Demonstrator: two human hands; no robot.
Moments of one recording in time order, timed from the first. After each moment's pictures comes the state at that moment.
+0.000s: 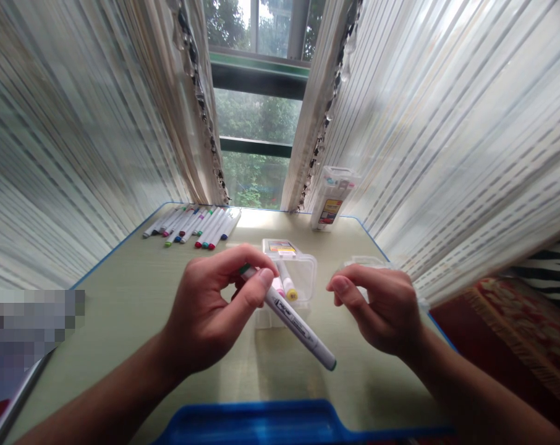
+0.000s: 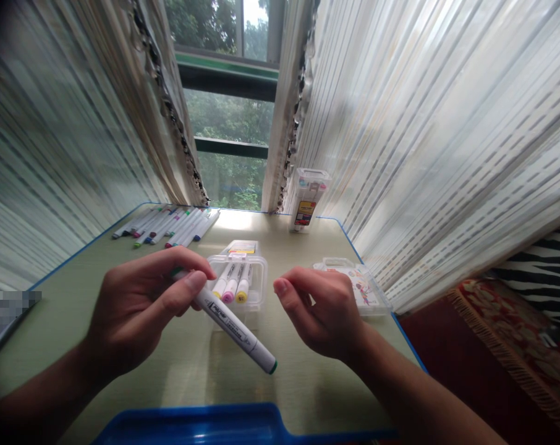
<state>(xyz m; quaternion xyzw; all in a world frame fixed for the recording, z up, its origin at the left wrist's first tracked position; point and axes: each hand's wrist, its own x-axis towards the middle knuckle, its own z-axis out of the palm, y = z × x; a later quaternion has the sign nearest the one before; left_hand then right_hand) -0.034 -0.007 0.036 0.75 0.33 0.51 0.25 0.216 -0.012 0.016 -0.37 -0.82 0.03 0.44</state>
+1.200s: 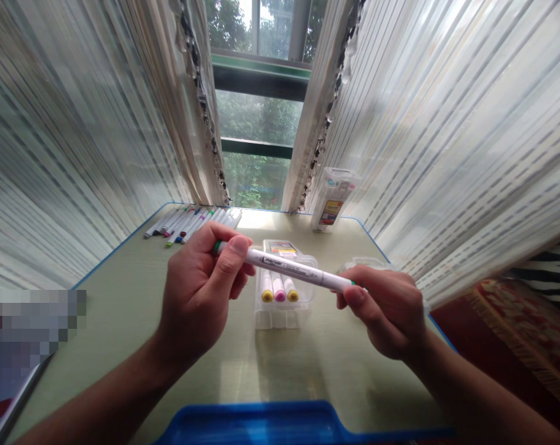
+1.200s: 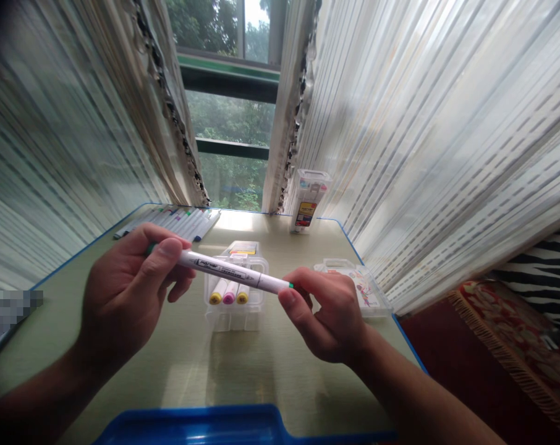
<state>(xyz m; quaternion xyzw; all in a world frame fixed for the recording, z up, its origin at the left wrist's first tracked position) -0.026 -0.002 0.037 0.56 0.38 0.62 0.39 0.220 -0.014 0.020 -0.35 -0.82 0.07 0.45</state>
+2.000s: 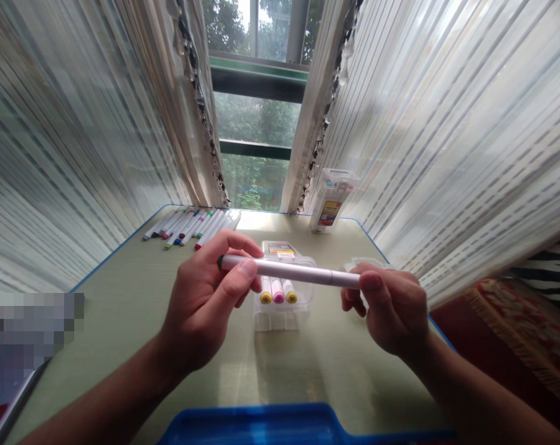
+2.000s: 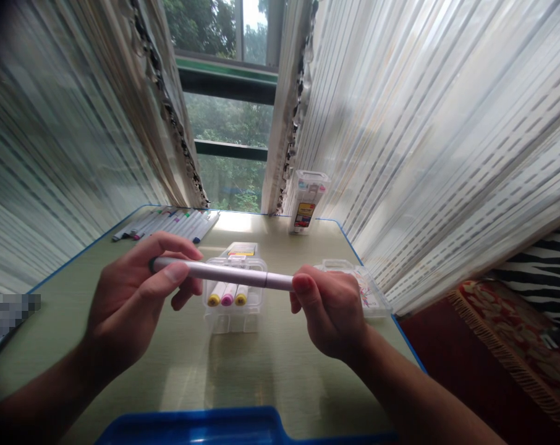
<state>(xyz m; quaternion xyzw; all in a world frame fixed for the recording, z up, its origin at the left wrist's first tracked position) -0.035 -0.005 0.030 0.66 0.33 0.55 0.38 0.223 -0.010 0.005 -0.33 -0.77 0.12 0.52</state>
